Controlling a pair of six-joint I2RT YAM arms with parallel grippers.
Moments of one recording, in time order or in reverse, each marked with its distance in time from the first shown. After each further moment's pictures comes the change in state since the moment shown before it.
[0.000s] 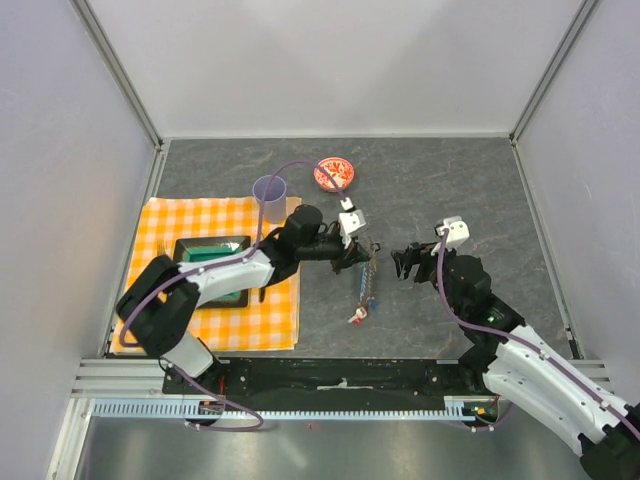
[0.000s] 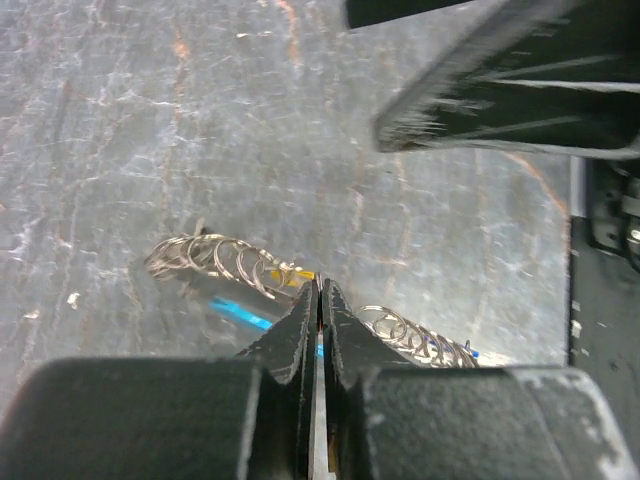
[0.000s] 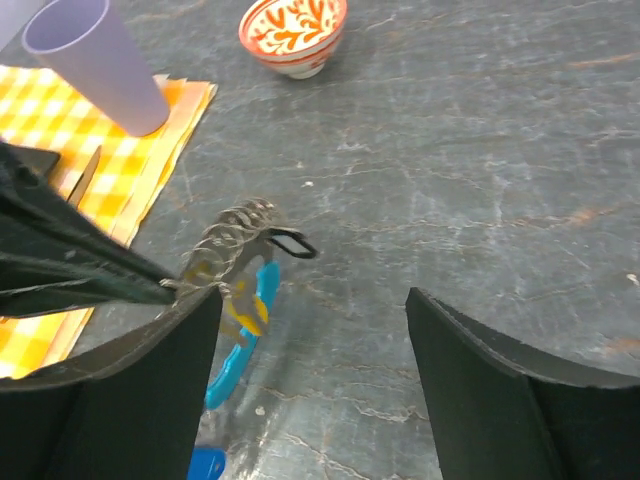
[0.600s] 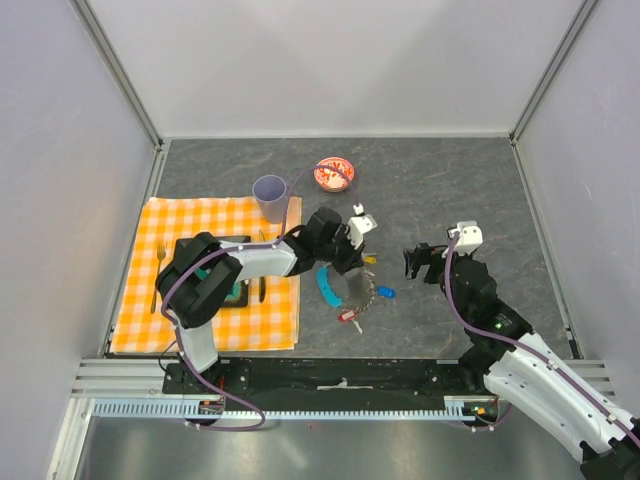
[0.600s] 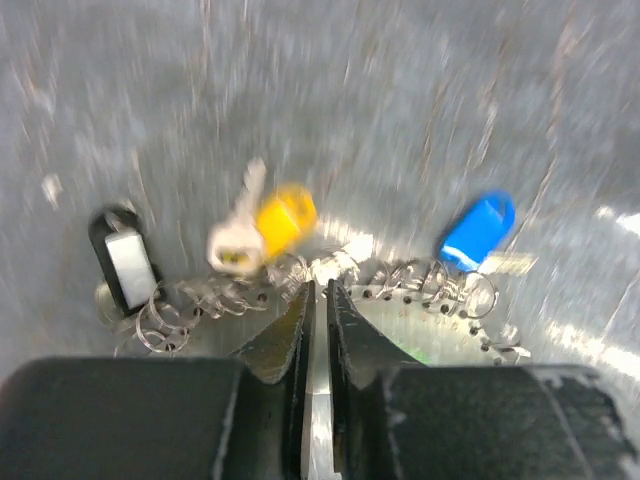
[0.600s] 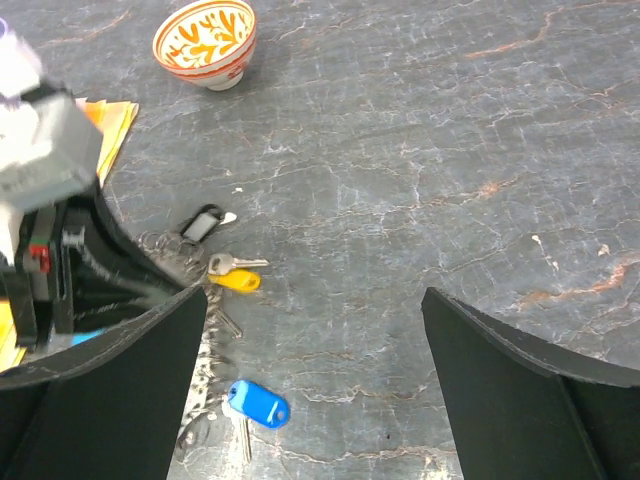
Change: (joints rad) left arm 0.003 0.314 0.198 -0.125 -0.156 0.010; right arm 0.000 -0.099 0.000 -0.122 0.180 0.011
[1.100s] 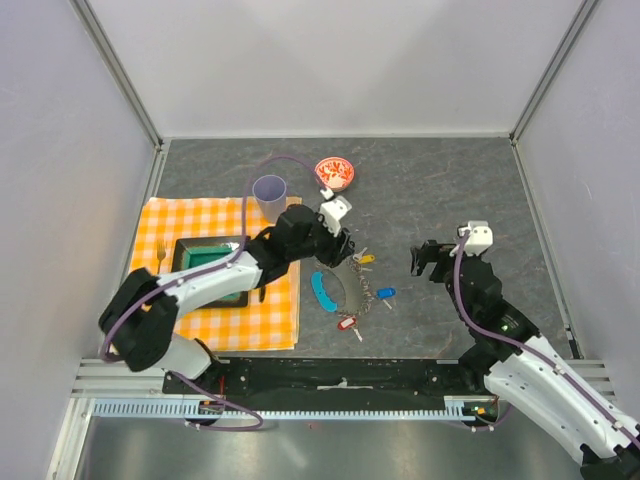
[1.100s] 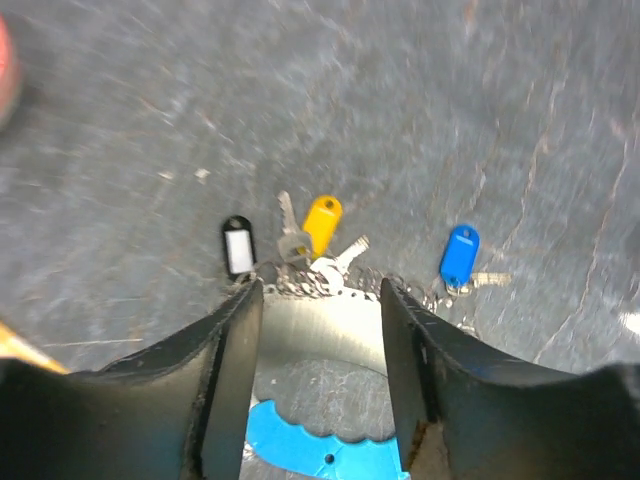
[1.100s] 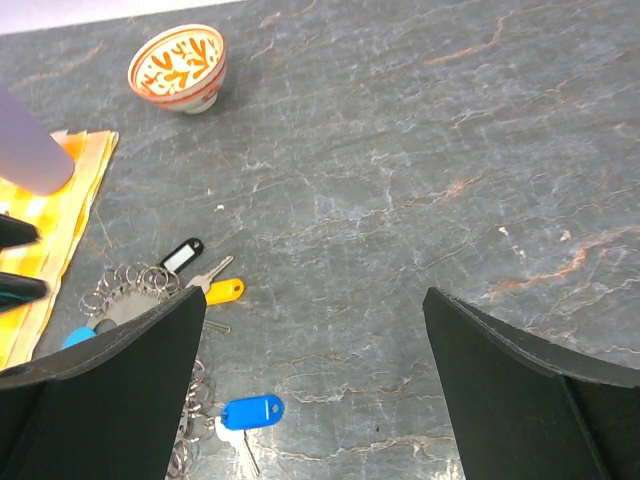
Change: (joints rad) left arm 0.008 -0.324 -0.155 -0.056 -0.188 -0.105; right arm 0.000 -0.020 0.037 -0.070 0.074 0.043
